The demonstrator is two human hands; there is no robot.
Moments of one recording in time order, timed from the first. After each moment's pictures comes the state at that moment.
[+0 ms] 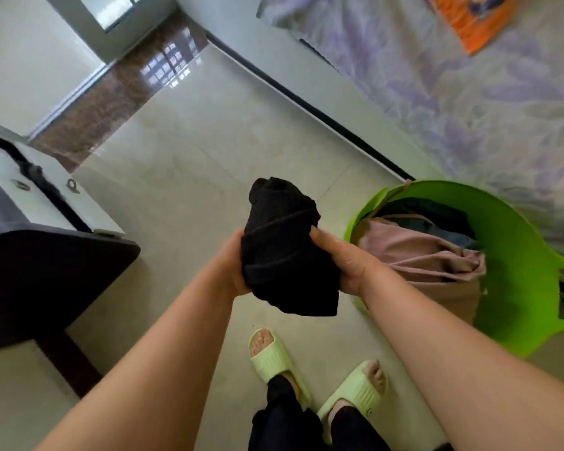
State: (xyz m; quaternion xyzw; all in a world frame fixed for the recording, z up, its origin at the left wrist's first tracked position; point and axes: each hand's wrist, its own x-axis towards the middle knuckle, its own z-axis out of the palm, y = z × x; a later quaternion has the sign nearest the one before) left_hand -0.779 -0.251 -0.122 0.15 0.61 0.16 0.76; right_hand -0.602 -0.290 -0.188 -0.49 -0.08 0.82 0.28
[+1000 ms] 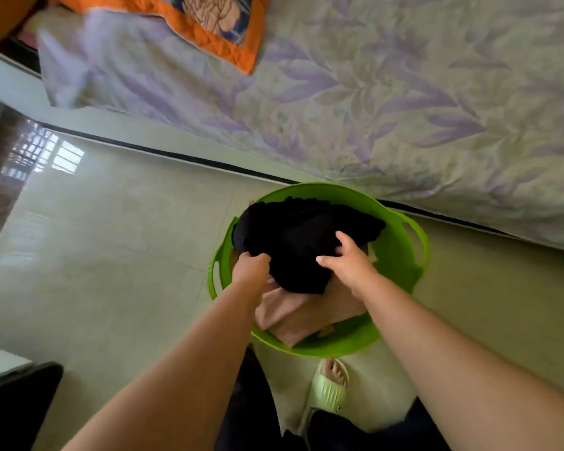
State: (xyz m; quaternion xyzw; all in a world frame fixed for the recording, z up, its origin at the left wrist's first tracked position) left_hand -0.503 -0.280 -0.183 0.34 0.71 -0.02 0.62; right_hand -0.358 -0.386 -0.199 -0.79 -0.08 0.53 0.29
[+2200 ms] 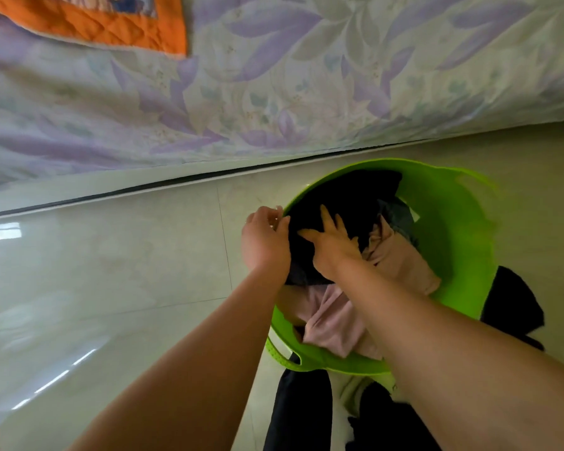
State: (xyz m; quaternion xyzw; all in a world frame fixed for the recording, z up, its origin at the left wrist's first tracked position) left_hand -0.458 -0.148 -0.267 0.75 0.52 -0.09 0.41; right_hand -0.400 -0.256 -0.294 -0.85 -0.21 0.48 -0.01
